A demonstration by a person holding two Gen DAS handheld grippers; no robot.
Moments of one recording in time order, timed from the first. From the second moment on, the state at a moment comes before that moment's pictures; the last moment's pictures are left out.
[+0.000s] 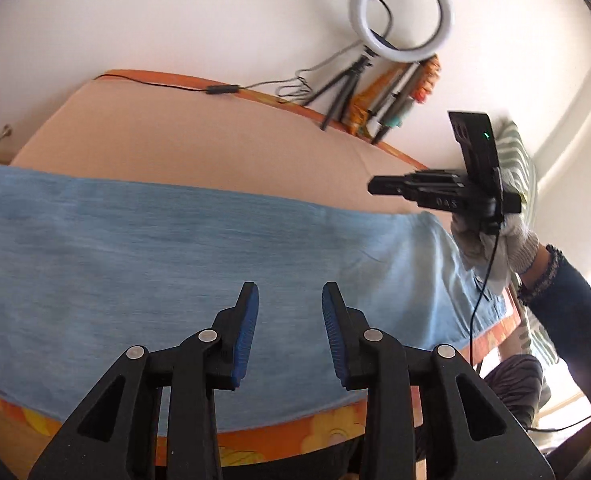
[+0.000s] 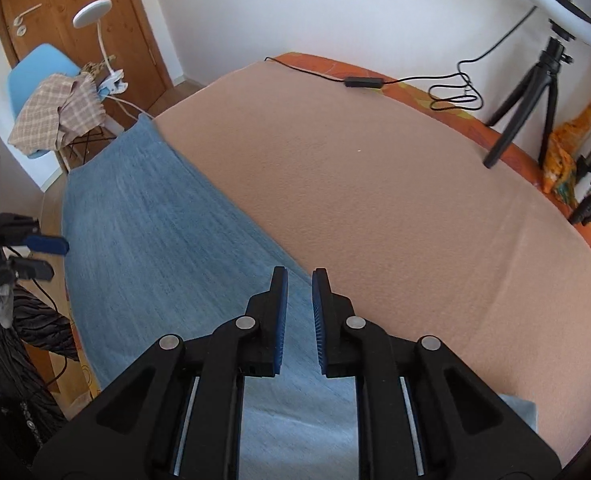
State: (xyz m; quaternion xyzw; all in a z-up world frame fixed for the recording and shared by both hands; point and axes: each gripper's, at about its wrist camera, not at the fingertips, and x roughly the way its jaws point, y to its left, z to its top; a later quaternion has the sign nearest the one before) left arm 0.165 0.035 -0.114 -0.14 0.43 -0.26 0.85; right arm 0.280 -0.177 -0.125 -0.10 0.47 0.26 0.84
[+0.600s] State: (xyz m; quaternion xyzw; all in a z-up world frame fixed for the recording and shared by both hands) left arm 0.149 0.225 -0.179 -0.29 0.41 0.01 0.86; right arm 0.324 -0.055 -0.188 -0.19 0.50 0.32 0.78
